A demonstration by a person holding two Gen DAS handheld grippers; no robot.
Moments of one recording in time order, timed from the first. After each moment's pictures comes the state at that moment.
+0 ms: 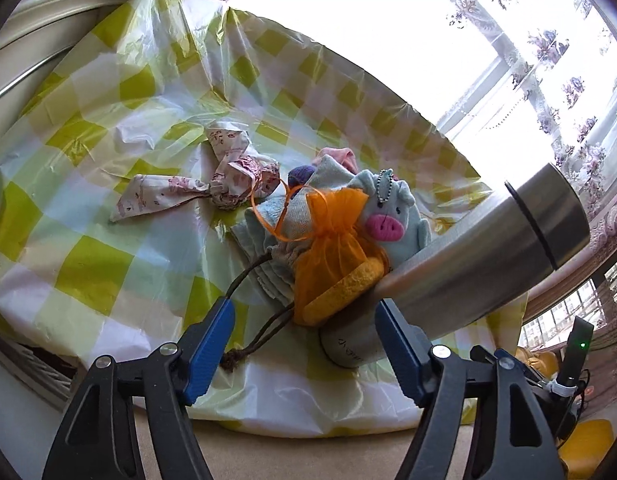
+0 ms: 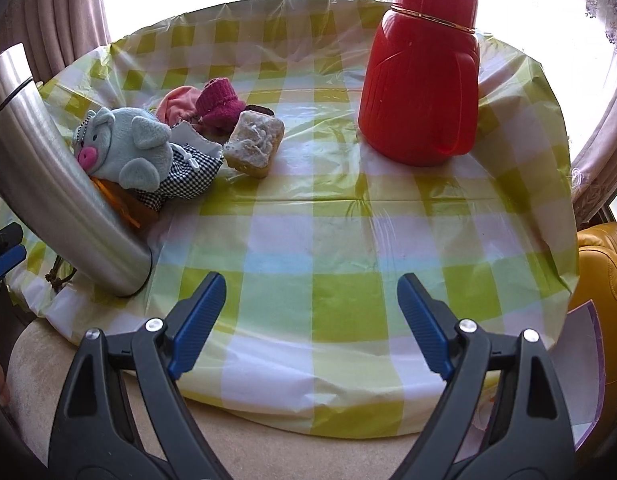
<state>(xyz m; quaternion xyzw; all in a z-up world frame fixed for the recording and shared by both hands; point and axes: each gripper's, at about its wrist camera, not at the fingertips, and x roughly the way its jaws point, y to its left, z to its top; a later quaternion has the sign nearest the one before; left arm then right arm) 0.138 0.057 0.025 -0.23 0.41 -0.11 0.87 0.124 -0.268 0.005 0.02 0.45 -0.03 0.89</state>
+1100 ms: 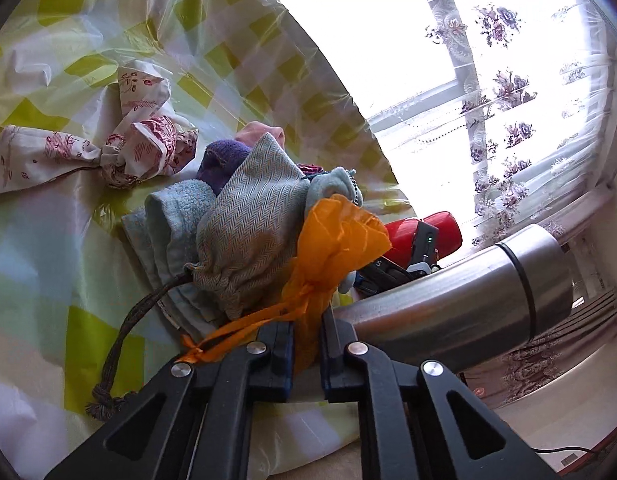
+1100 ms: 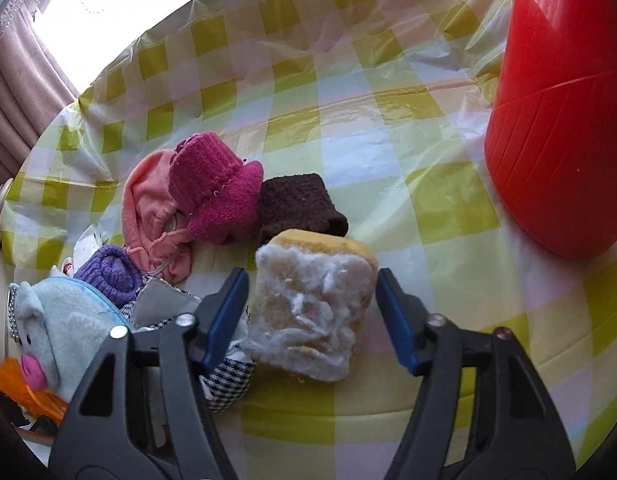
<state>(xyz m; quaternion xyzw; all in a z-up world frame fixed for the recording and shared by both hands) 0.195 0.065 -0.014 -0.38 0.40 -0.28 0.78 0.312 -0.251 -0.048 0.15 0.48 0.03 0.87</state>
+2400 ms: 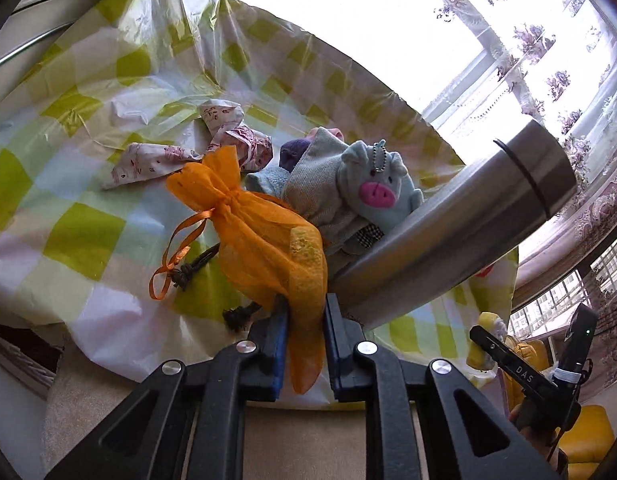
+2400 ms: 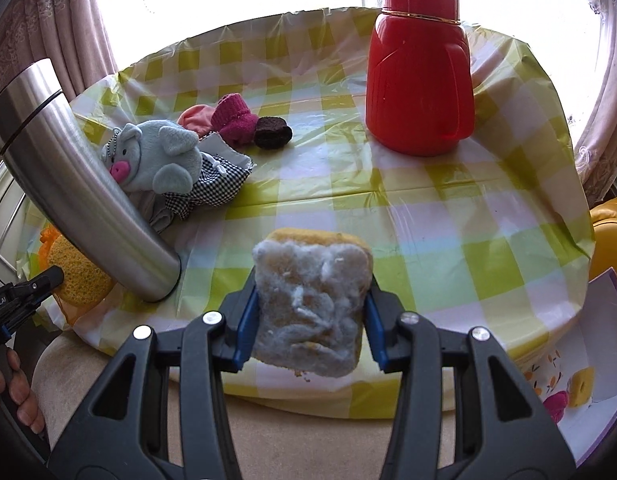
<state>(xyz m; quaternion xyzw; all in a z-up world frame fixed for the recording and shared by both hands) 0.103 0.065 0.006 -0.24 0.41 -0.14 0.87 0.093 -0.261 0.009 0.07 0.42 -0.02 0.91</state>
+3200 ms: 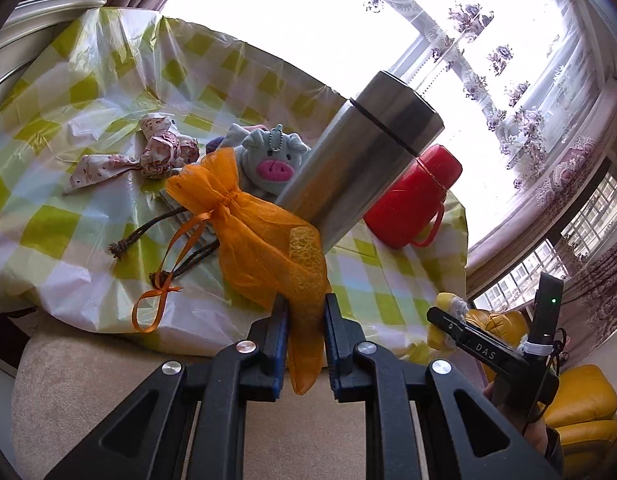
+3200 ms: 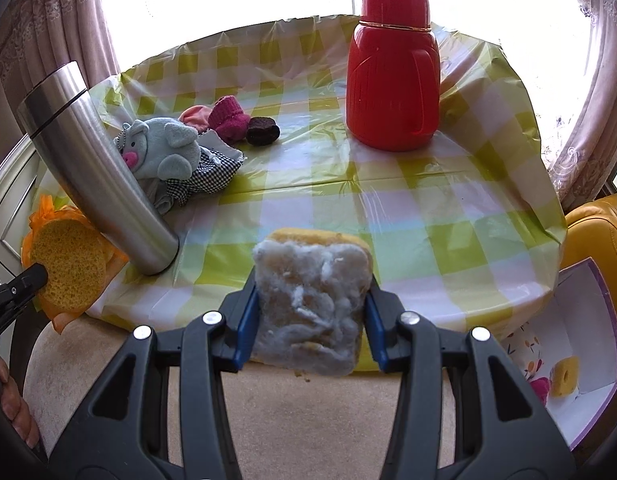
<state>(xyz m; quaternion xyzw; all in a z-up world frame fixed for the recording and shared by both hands) 0.060 0.011 0.042 -0.21 0.39 -0.22 0.87 0.053 -0.279 0.022 0.07 0.41 -0.03 0.91</state>
